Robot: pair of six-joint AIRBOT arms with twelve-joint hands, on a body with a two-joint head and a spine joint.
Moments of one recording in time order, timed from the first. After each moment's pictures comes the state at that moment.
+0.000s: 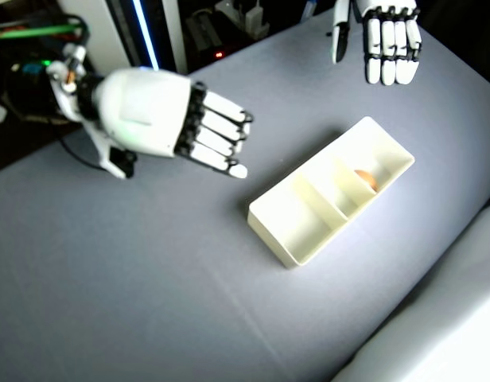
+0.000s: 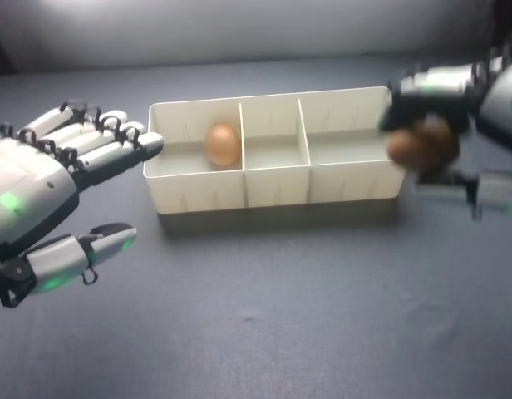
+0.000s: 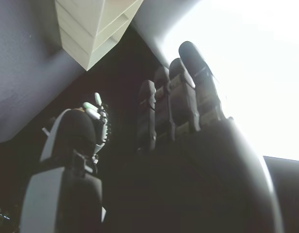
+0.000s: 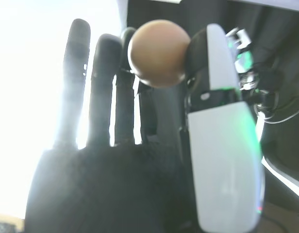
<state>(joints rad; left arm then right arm) 0.96 -0.89 1.03 -0.09 -1.13 0.91 -0.68 -0.95 1.07 0.00 0.99 -0.76</state>
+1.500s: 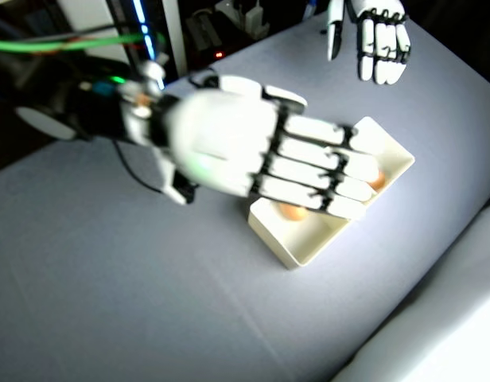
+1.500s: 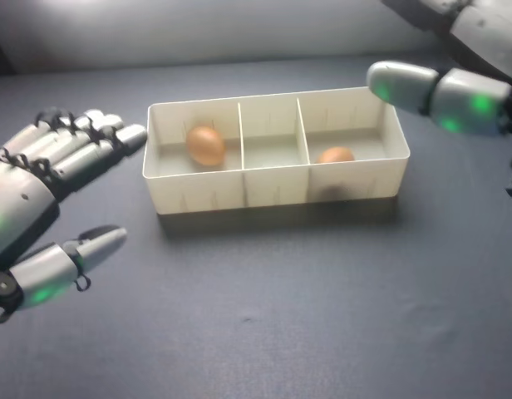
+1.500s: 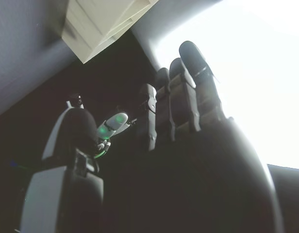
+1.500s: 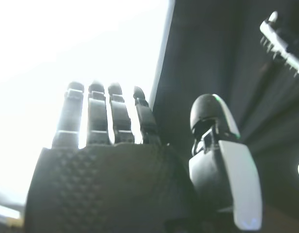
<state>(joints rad) 1.06 -0.92 1.01 -0.20 -1.35 0.84 -0.61 -1.01 1.10 0.15 0.98 -0.86</state>
